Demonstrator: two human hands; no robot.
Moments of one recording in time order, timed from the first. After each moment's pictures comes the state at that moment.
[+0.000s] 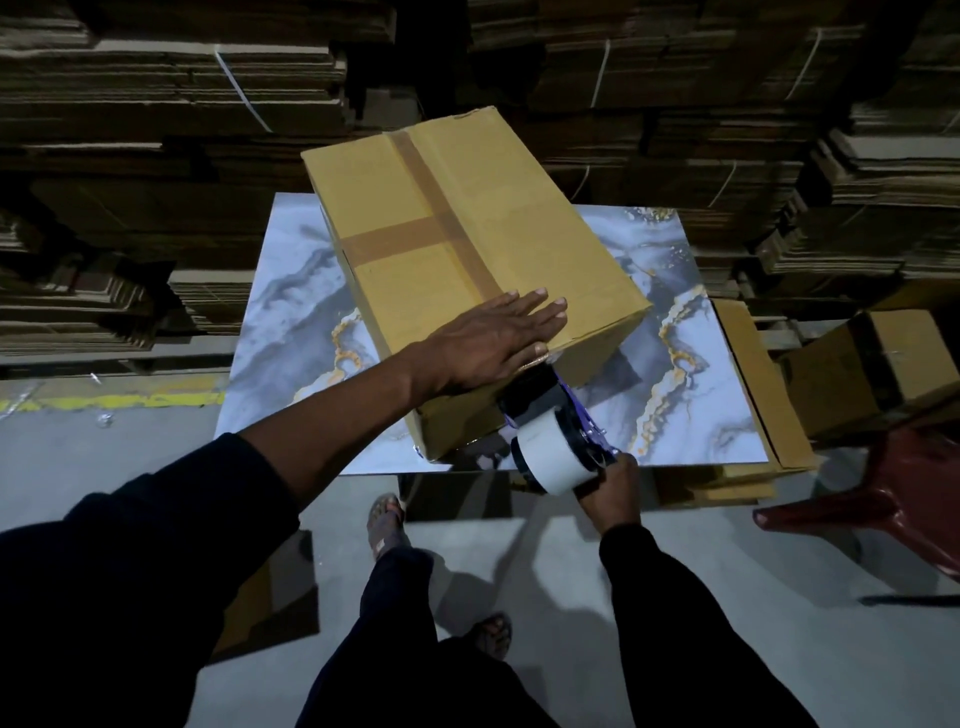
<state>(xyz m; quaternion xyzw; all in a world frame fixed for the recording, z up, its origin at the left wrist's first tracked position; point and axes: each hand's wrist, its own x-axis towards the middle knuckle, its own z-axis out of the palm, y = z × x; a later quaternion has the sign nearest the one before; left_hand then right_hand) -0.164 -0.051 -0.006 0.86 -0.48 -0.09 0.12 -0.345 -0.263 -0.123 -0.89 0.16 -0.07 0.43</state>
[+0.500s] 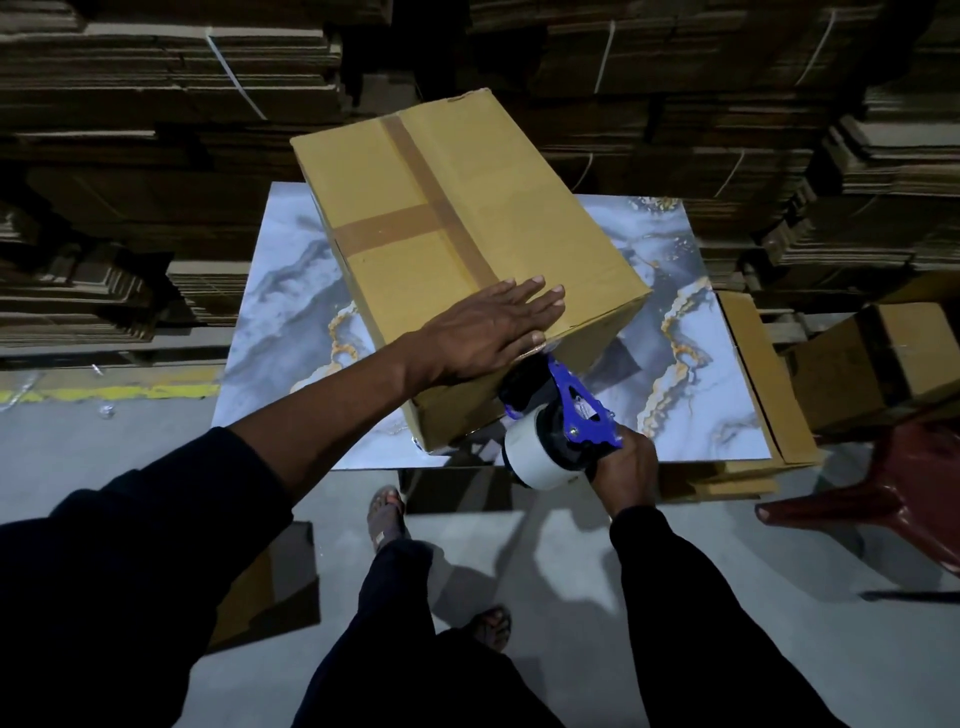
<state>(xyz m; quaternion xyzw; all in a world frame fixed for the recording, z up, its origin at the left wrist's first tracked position) -0.157 -0.053 -0.006 0.87 -0.48 -0.09 0.12 -0.320 -0.291 -0.131 -0.97 0.14 -0.03 0.19</state>
